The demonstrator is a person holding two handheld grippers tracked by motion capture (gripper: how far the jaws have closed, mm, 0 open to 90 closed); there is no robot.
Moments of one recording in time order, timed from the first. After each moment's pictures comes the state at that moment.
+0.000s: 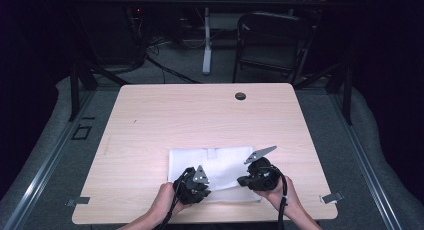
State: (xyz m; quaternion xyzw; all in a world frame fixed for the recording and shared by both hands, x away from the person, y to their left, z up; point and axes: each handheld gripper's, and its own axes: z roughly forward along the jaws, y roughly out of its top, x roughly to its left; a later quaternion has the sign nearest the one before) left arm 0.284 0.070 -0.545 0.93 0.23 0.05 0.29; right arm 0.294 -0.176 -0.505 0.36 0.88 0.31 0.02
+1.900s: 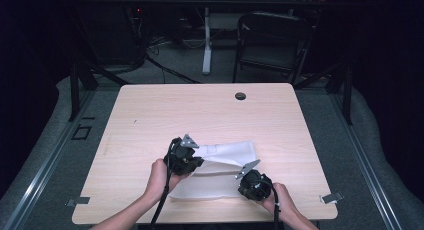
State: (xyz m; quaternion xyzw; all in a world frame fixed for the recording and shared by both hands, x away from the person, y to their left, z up) left arm 0.332 0.088 -0.478 0.88 0.33 0.07 0.33; right arm 0.291 -0.163 -0.555 0.30 0.93 0.21 0.06
